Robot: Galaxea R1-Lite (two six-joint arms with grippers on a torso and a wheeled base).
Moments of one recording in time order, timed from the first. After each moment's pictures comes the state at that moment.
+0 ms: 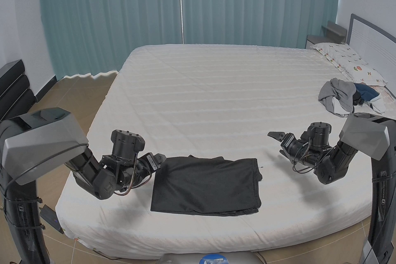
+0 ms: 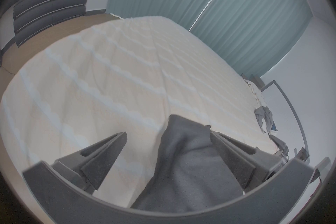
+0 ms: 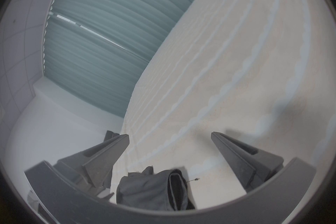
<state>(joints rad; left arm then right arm) -0.38 2.22 -0.84 -0.72 0.12 -0.78 0.13 2.44 -0.95 -1.15 0.26 0.90</state>
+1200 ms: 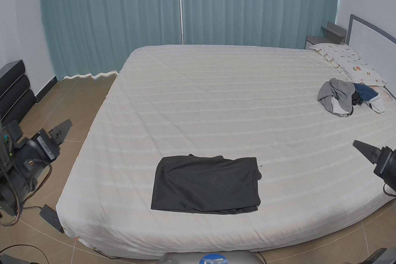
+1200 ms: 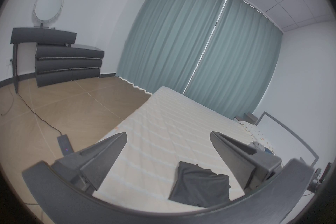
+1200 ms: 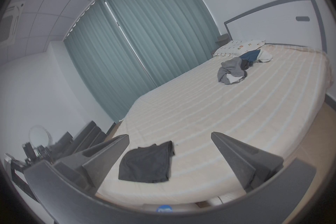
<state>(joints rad) -0.32 1.15 -0.40 -0.54 0.41 -0.54 0.07 1.00 -0.30 -0.50 0.08 0.48</state>
